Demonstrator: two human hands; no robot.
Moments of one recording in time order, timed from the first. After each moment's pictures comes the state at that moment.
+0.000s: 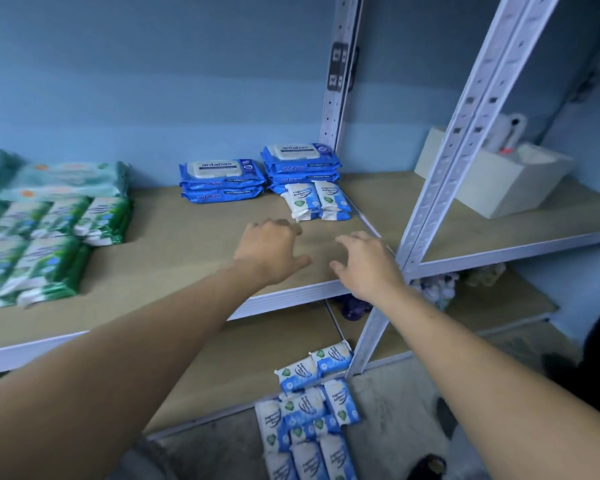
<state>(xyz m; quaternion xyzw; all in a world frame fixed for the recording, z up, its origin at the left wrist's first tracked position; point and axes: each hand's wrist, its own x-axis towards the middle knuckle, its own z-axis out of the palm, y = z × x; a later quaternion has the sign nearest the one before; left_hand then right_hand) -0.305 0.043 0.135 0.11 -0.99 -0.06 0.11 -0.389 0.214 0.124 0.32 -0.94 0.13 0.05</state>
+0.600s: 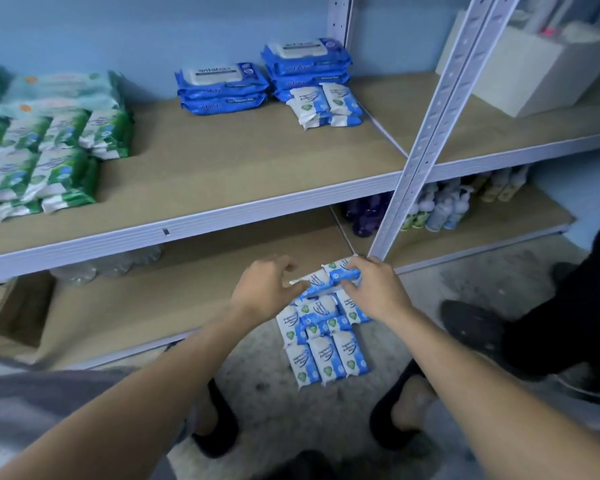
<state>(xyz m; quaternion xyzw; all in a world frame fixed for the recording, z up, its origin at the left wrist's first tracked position) -0.166 0.097 -0.005 0.15 -0.95 -0.27 0.04 -0.280 0.291 -0.011 0.27 -0.94 0.20 -0.10</state>
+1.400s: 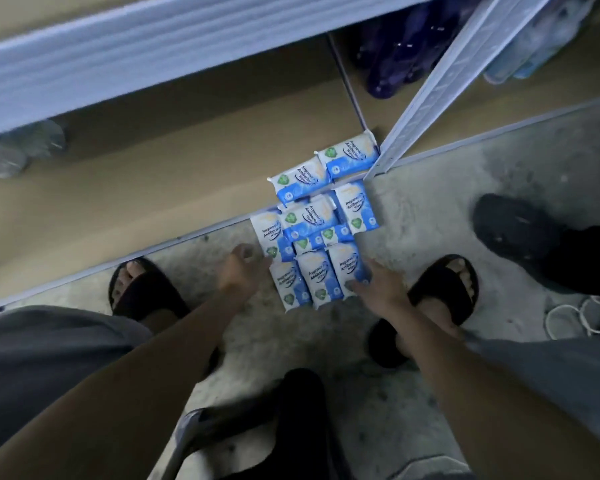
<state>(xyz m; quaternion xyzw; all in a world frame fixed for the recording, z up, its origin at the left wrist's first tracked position) -0.175 0.104 -0.269 0.48 -0.74 -0.44 -0.17 -0.278 0.351 -0.254 0.06 -0.89 0.22 -0.39</state>
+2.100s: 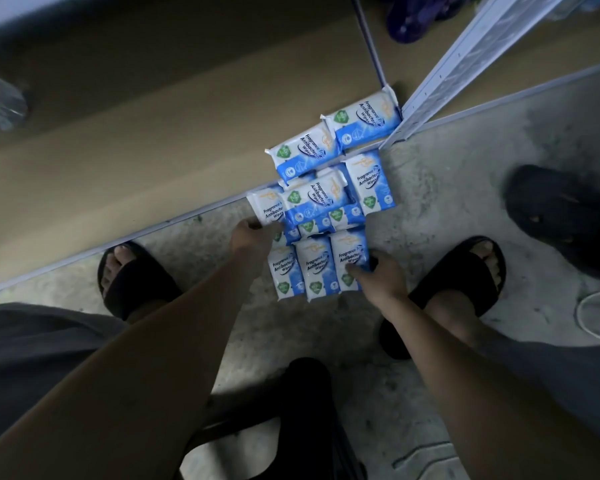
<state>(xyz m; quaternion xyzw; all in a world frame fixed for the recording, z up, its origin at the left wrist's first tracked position) -0.221 0.108 -0.324 0.62 -0.55 -0.54 -0.13 -0.265 0.339 -0.303 -0.10 -0.86 0.31 -0.39</state>
